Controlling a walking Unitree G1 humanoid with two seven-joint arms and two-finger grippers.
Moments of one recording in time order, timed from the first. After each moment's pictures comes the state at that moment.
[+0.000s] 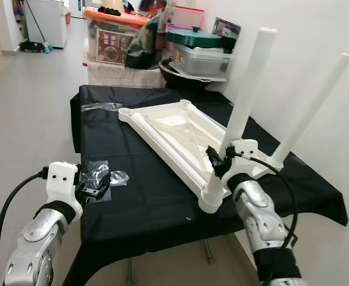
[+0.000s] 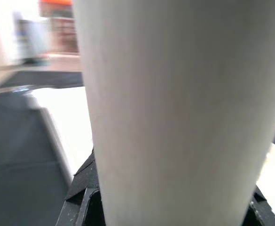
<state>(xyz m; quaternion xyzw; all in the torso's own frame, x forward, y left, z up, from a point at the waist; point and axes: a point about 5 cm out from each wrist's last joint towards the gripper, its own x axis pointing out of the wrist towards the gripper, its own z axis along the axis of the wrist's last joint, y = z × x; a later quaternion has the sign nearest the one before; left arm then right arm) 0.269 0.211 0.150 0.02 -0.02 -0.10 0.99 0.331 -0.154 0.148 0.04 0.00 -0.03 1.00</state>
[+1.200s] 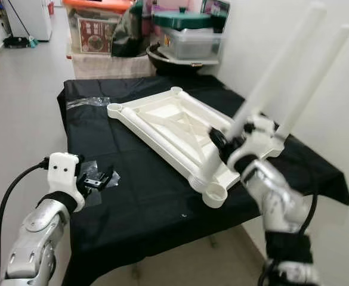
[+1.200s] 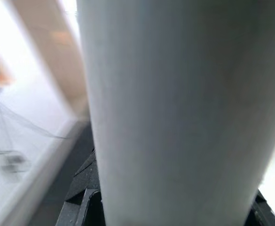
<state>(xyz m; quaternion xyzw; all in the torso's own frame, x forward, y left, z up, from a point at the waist) 0.279 0.207 0.164 0.01 -0.04 -0.12 0.99 0.345 -0.138 0.235 0.21 -0.03 0.22 0.95</state>
